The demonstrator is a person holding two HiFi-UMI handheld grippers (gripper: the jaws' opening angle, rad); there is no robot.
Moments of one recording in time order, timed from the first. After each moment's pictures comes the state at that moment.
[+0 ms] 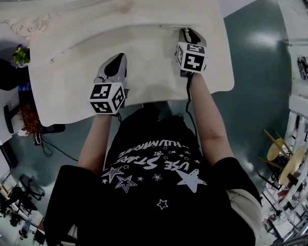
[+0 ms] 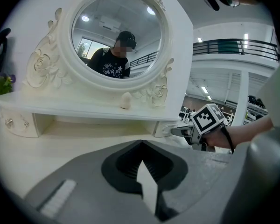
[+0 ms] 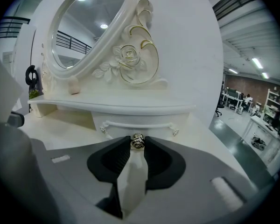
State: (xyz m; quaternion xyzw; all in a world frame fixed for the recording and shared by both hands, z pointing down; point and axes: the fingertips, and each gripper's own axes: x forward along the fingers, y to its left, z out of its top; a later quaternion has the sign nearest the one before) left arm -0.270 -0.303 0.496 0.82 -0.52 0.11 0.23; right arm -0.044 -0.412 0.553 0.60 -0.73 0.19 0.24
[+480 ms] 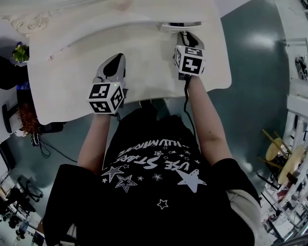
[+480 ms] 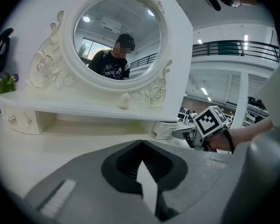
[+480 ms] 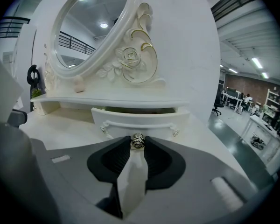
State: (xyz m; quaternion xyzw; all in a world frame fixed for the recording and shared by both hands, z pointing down) left arm -0.265 -0.290 0.492 0.82 -0.52 0.10 0.23; right arm -0.039 -0.388 0.551 0.60 -0.73 0.19 0.25
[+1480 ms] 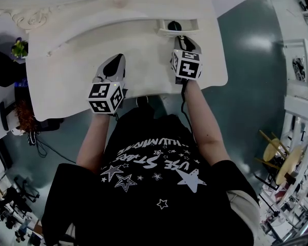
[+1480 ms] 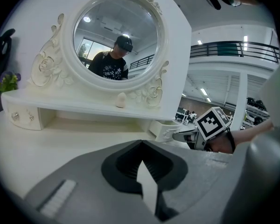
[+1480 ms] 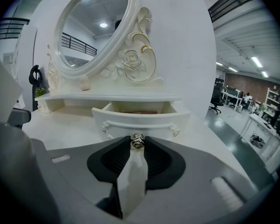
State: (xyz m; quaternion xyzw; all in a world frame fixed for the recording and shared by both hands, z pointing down) left arm -0.256 -0.273 0.490 0.82 -0.52 0.10 0.23; right arm -0.037 -0.358 0.552 0.60 -0.73 0.20 0.25
